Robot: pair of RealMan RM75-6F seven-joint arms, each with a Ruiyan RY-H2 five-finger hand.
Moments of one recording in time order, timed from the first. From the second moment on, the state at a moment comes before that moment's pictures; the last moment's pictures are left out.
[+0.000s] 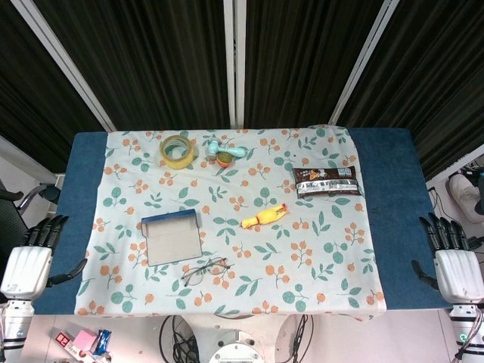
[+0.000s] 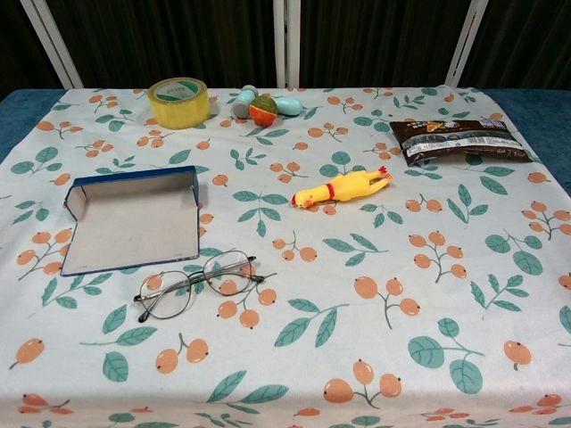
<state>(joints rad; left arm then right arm) -0.11 -1.17 -0.03 -1.59 1.54 1.50 0.13 0.05 -1.15 0.05 -1.56 -1.50 1.50 -0.07</state>
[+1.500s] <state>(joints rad) -0.39 -1.64 -0.05 -1.67 1.48 1.13 0.47 0.01 -1.09 0.10 -1.51 -1.44 1.55 0.07</state>
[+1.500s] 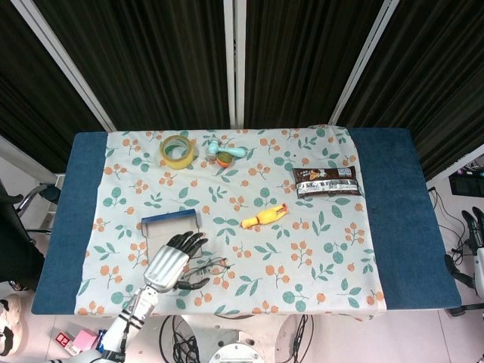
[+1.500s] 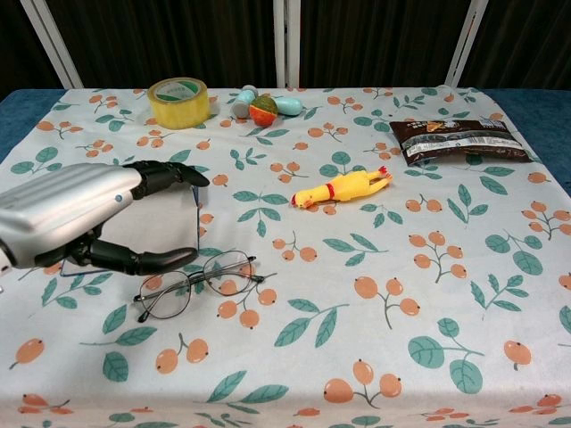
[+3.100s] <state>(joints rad) -0.43 -1.76 -0.04 -1.61 1.23 1.15 0.74 0.01 -1.11 0.11 -1.50 -1.42 1.52 0.06</state>
